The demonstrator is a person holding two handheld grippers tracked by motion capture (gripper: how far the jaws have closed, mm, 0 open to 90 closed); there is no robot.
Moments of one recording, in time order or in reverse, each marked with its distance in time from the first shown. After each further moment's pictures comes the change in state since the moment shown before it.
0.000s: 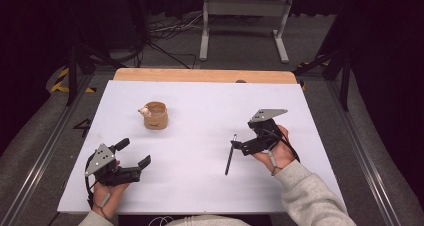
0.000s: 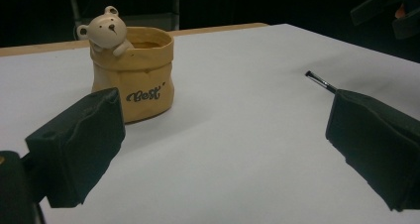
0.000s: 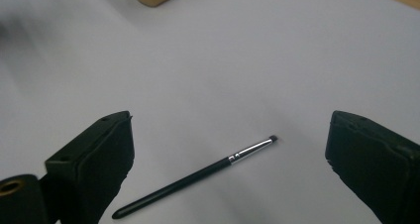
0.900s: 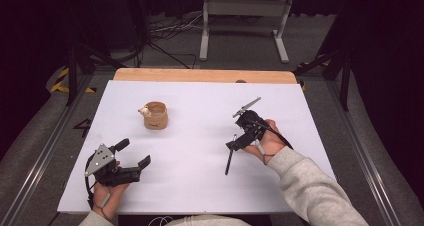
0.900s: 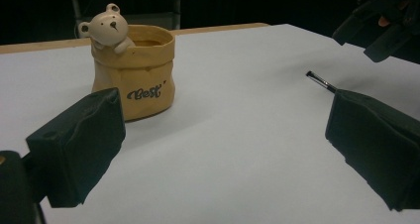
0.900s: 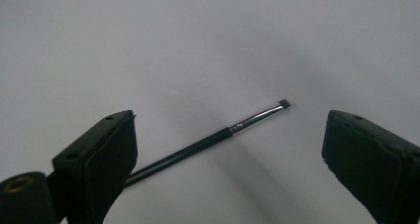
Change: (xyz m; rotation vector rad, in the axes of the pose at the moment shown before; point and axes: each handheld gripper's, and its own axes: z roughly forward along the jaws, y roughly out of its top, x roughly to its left) left arm 0.000 -0.001 -0.001 0.002 0.007 -0.014; right arm -0.003 0.028 0.038 0.352 0.006 0.023
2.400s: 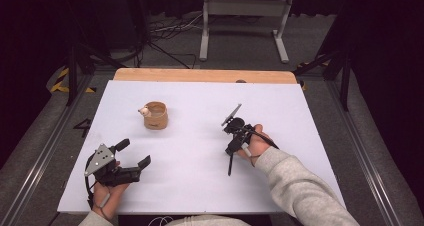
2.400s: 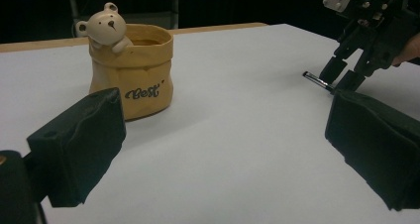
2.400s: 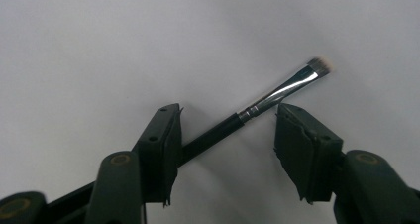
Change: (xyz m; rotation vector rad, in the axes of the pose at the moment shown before) left arm 0.001 0.000 0.001 0.003 -0.011 0.001; right arm 0.008 0.007 0.048 0.250 -0.068 0.016
